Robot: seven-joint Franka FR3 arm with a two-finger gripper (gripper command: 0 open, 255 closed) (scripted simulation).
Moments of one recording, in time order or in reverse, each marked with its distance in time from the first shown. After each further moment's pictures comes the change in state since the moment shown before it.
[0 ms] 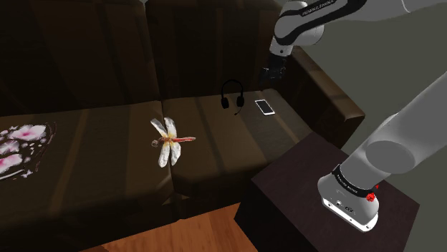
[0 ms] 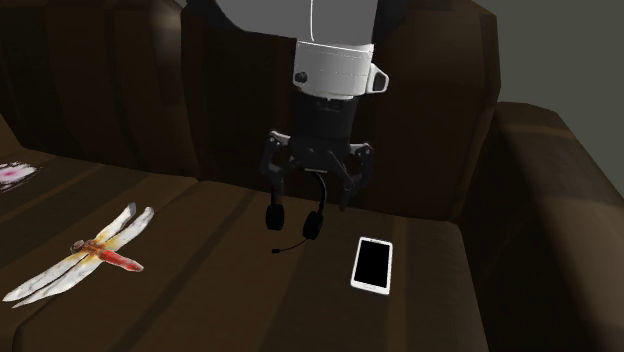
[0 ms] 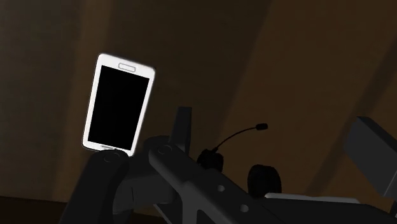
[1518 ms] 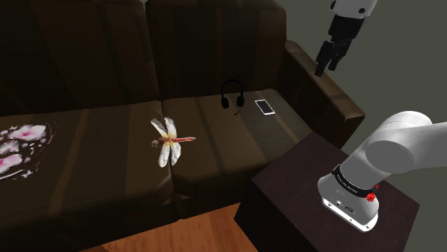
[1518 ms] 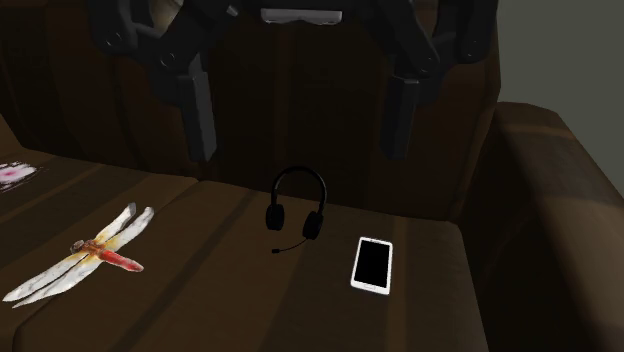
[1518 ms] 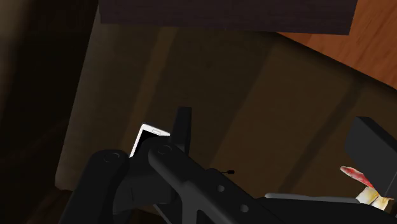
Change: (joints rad) arm -0.012 -0.749 0.084 -0.138 -0.140 -0.607 0.082
